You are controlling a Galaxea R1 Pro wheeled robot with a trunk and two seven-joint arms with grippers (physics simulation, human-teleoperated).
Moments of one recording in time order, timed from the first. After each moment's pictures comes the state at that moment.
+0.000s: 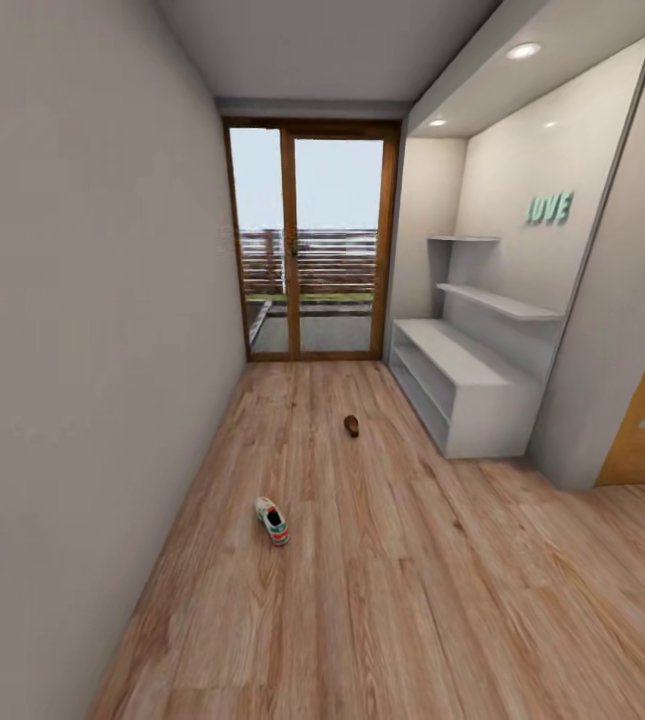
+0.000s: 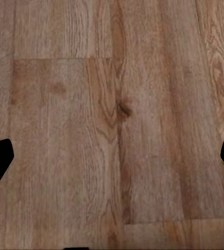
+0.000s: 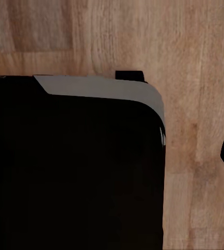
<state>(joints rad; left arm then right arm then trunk) -0.13 -0.05 0.00 -0.34 0.00 -0.23 0.00 0.00 0.00 0.00 -0.17 0.00 -0.02 0.01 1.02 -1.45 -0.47</state>
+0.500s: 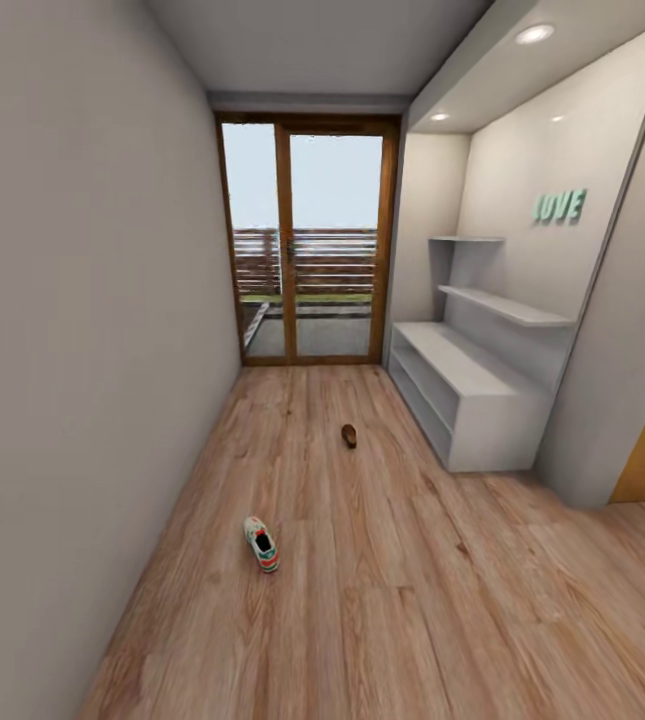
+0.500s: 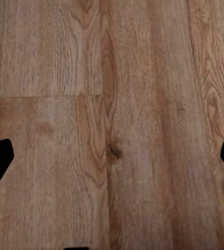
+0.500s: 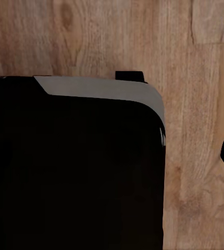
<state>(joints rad) -0.13 -0.05 0.00 -0.34 0.00 -0.23 0.00 0.00 0.00 -0.01 -0.17 0.00 -0.02 0.01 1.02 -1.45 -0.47</state>
